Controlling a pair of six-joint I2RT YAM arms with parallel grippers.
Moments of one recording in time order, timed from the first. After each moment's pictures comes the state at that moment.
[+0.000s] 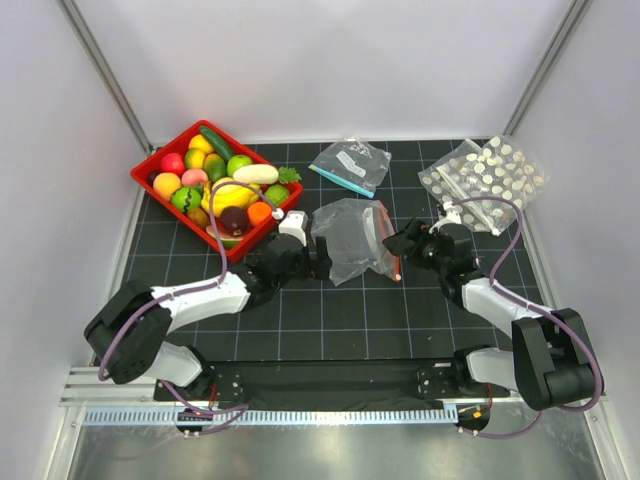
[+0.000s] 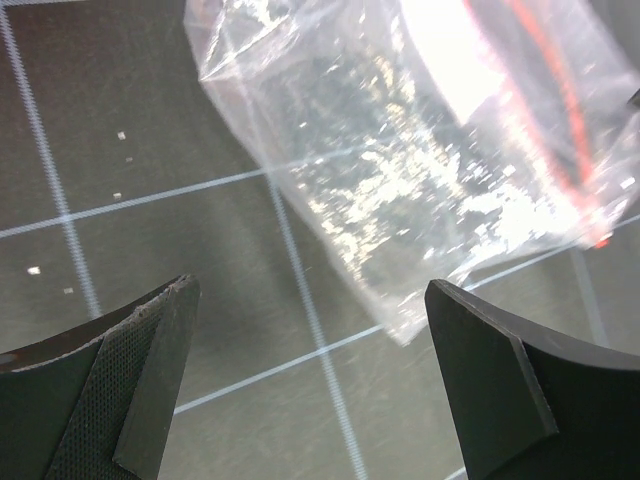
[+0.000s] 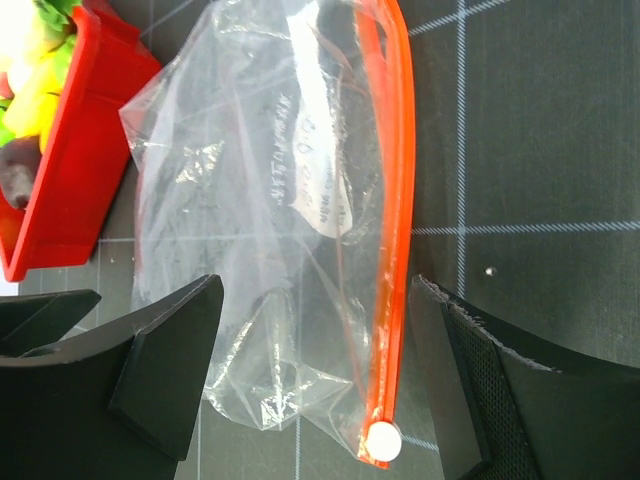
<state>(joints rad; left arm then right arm) -0.81 1.42 0.68 0.18 -0.24 -0.53 0.20 1.23 0.42 0.33 -0.22 0.66</state>
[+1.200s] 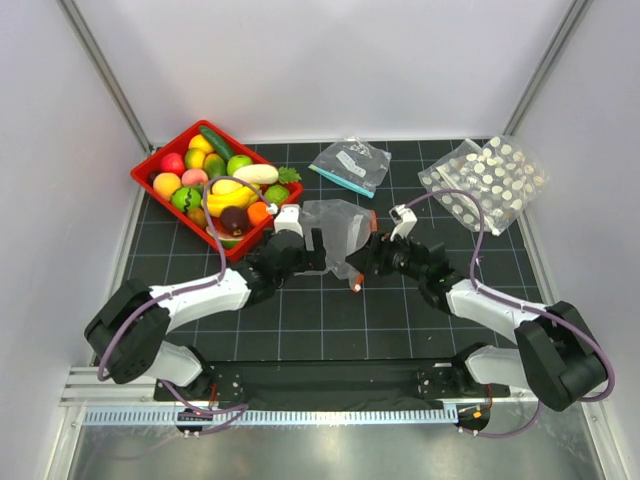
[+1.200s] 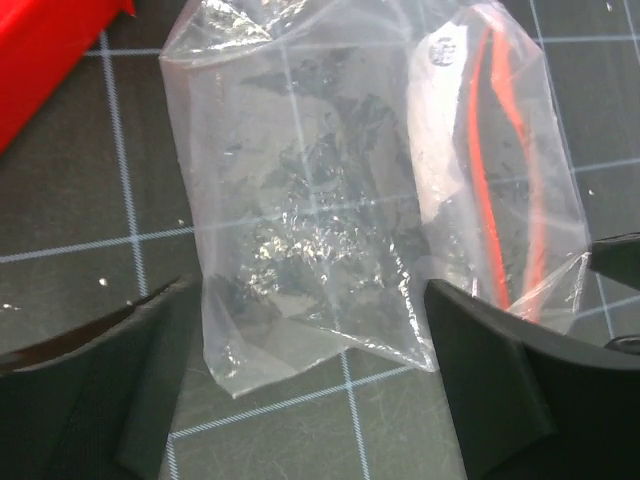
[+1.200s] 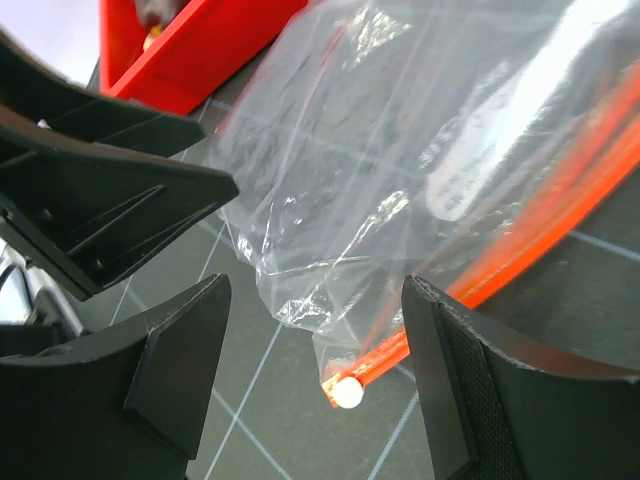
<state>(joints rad) -0.81 1.42 0.72 0.15 -0.38 -0.55 0.49 1.24 0.46 0.42 -0.33 0.52</state>
